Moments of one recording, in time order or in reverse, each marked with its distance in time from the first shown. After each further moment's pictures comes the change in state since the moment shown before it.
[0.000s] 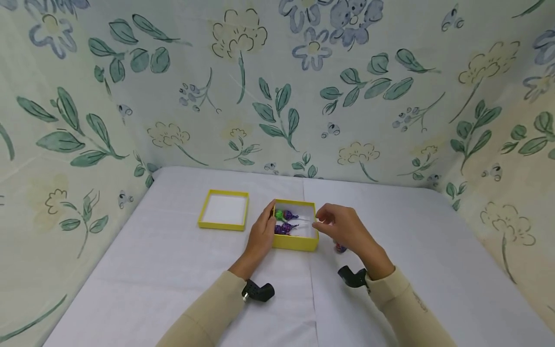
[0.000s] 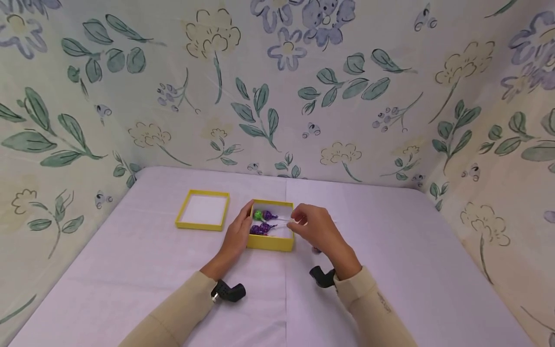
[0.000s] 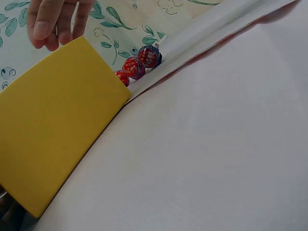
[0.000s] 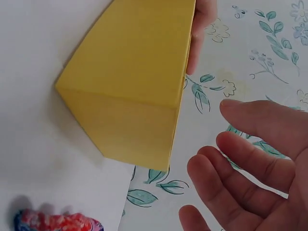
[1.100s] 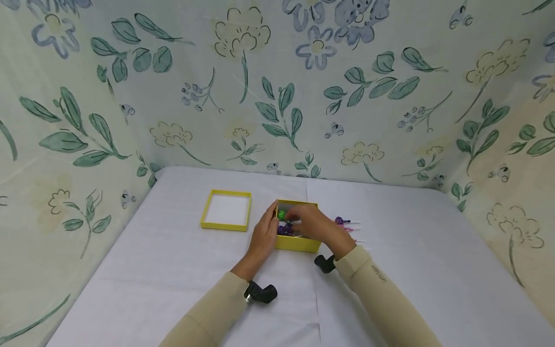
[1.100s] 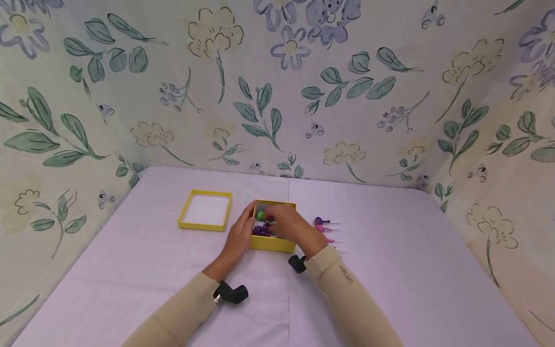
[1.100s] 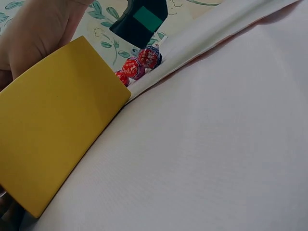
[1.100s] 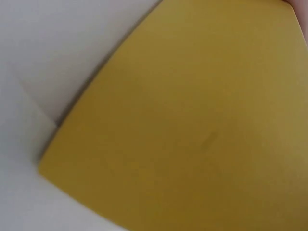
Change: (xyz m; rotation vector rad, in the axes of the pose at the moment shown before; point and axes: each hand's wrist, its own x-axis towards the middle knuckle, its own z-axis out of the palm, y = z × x) left_hand 0.000 0.002 -0.003 0.036 -0.002 -0.016; right_hand 0.059 -0.019 0.054 -0.050 -0.282 -0.167
